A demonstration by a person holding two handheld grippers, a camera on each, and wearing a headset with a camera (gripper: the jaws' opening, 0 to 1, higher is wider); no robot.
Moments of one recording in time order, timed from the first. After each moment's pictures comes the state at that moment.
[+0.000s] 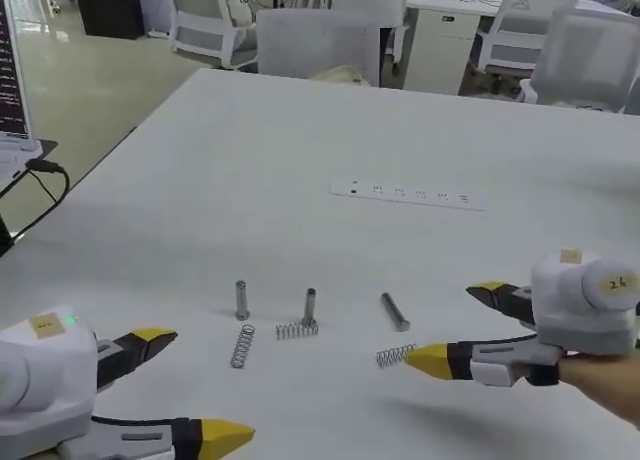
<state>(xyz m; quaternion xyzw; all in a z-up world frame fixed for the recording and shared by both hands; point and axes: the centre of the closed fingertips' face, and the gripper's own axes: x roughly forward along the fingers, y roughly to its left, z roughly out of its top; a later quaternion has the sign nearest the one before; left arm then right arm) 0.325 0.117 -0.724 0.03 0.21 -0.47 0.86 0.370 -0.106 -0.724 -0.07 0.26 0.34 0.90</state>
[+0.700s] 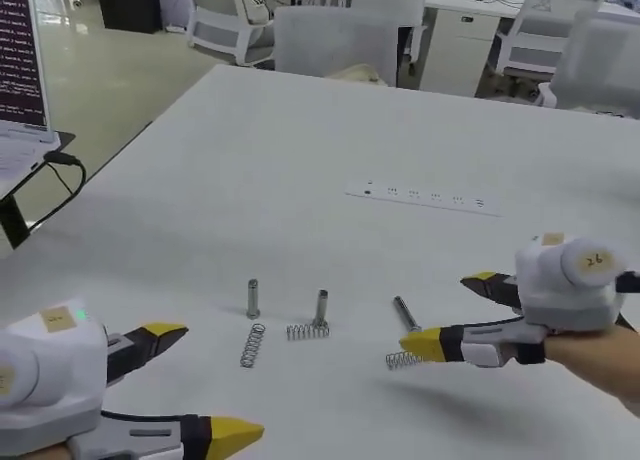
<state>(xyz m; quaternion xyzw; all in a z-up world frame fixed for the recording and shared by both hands) 0.326 0.117 -0.721 0.03 0.20 -0.47 0.86 0.397 -0.095 -0.731 -0.09 0.29 0.35 0.89</state>
